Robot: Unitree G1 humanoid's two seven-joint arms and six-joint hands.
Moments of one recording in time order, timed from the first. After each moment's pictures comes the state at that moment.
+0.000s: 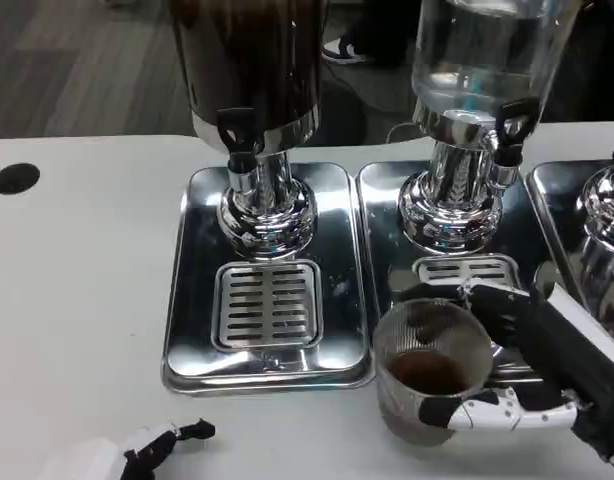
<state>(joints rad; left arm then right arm) 0.77 0.33 -0.02 -0.36 0.75 -0.24 0.08 0.14 -0.37 -0.01 0.14 0.05 -0.50 0.49</state>
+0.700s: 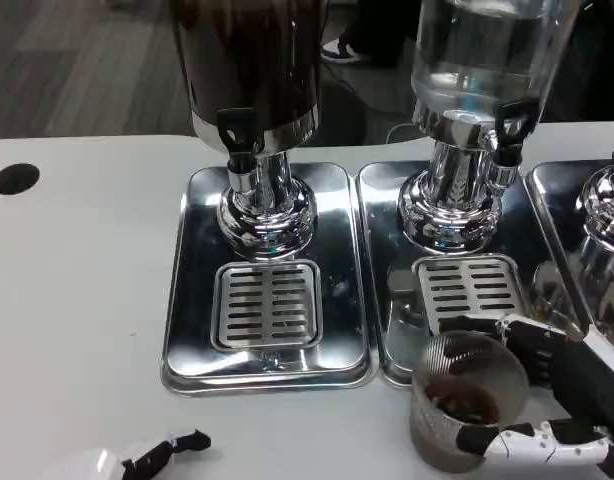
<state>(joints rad) 0.82 0.33 -0.05 -0.43 0.77 -0.16 0.06 0.10 -0.37 -0.06 0.49 0.12 -0.76 0.56</state>
